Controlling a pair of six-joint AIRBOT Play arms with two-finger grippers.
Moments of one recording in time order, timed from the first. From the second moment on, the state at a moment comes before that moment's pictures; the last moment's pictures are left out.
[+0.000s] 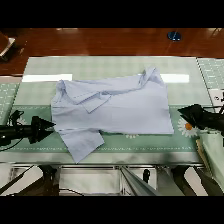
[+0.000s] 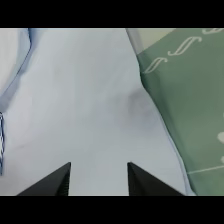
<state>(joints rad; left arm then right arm) 0.74 -1.13 0.43 0.76 -1.25 -1.19 -0.62 -0.86 0.49 -0.70 1.14 1.21</state>
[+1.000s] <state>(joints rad) 0.48 -1.20 0.47 0.68 -1.09 -1.13 -0.67 -0.85 0.38 -1.01 1.19 1.40</state>
